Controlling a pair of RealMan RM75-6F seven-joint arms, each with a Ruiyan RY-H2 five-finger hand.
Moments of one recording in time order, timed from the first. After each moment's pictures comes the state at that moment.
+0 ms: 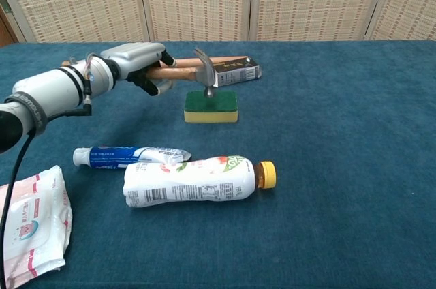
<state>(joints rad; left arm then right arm) -0.99 -1.86 -0.23 -0.69 1.32 0.79 -0.15 0.01 -1.03 0.06 -1.67 -1.45 1.50 -0.08</state>
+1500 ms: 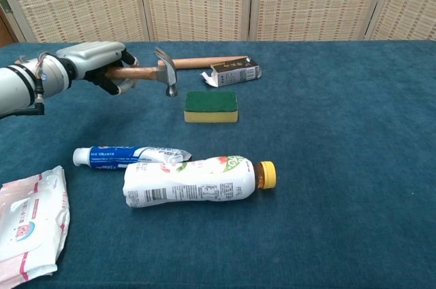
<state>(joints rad) -0.88 -1.73 -0.17 -0.78 1.32 0.83 -0.14 0.01 -1.04 0.06 -1.67 -1.47 1.50 -0.08</state>
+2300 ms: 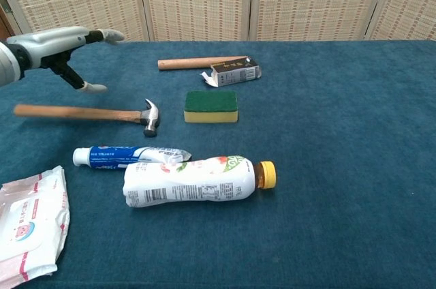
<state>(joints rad) -0.75 -1.45 -0.20 -1.28 1.17 0.90 0.06 0.00 -1.04 0.05 -1.64 -1.48 1.52 -0.04</state>
